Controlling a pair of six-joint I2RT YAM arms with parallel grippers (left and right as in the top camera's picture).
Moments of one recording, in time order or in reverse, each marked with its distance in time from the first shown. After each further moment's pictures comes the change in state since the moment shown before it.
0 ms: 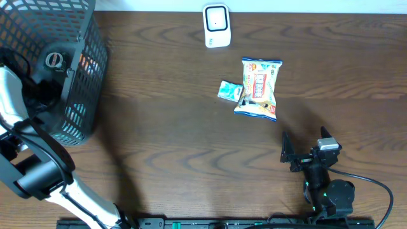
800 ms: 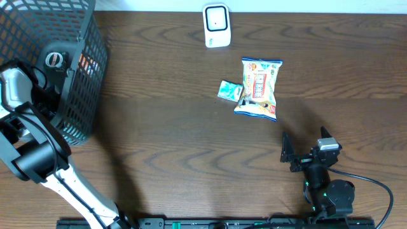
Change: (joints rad) left arm -0.002 0.179 -0.001 -0.047 0.051 0.212; right arm 0.000 0.000 0.000 0.000 0.000 0.000
